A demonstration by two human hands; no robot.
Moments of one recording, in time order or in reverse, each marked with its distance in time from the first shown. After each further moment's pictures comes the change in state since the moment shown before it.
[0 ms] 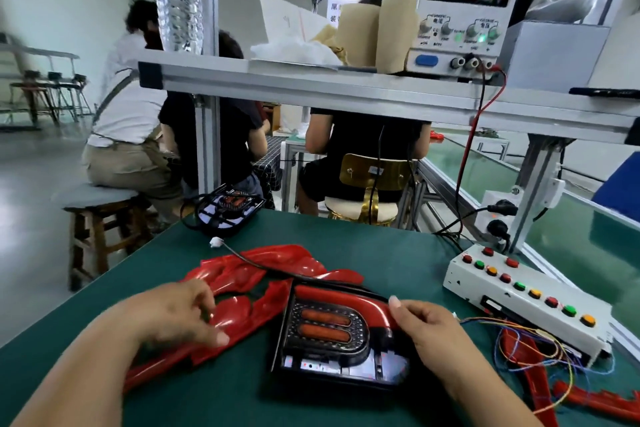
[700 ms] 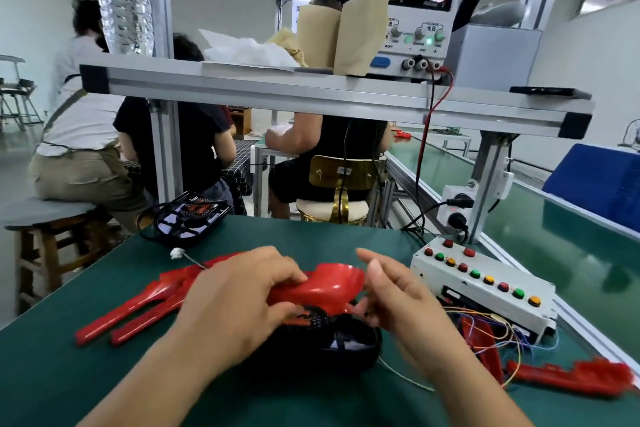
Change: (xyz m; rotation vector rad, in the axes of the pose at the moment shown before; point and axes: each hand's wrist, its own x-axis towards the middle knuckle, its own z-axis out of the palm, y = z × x) left_hand -0.023 0.107 0.038 0.040 0.671 0.719; right_hand -0.015 -0.033 -0.011 0.320 -0.089 -0.181
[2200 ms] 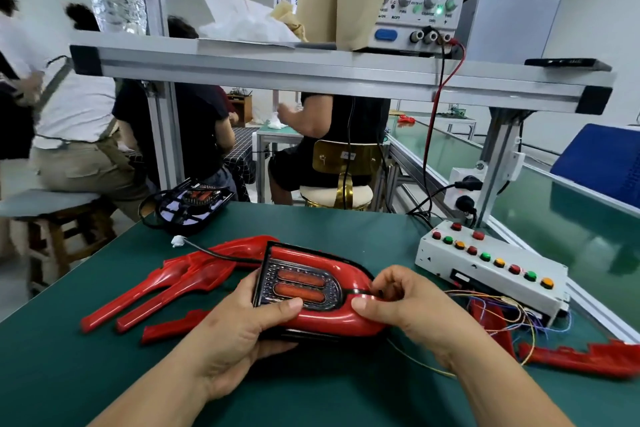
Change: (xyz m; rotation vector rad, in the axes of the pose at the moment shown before) left_hand -0.022 -0.018 0.048 -1.411 -0.226 -0.684; right_hand 0.001 0.004 -0.009 -0.416 0.010 0.252
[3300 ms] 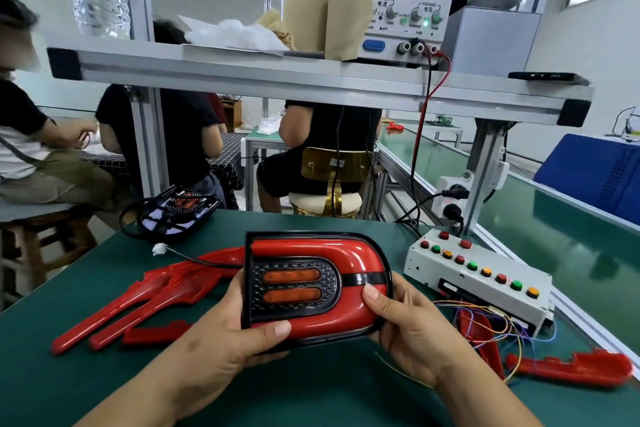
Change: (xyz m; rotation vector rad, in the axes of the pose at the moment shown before) left_hand 0.000 0.005 -0.007 0.120 -0.259 0.120; right_hand 0.007 0.012 0.001 0.859 -0.279 -0.108
